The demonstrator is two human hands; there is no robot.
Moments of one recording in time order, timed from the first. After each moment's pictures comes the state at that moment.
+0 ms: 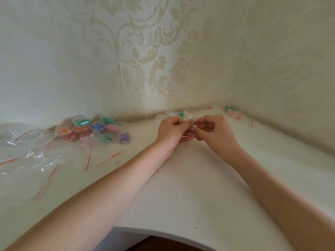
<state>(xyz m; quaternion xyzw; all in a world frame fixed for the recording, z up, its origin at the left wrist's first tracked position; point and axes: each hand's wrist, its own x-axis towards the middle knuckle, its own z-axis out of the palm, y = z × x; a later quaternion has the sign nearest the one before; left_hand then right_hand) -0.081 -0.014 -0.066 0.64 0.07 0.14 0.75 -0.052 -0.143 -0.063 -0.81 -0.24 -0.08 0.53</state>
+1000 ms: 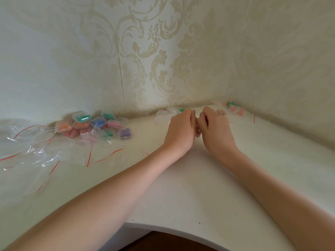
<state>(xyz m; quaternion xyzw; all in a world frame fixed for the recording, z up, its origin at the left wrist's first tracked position) -0.088 -0.031 -0.067 0.83 0.00 0.25 0.50 -0.066 -0.131 -0.061 -0.85 -0.24 -0.19 0.43</state>
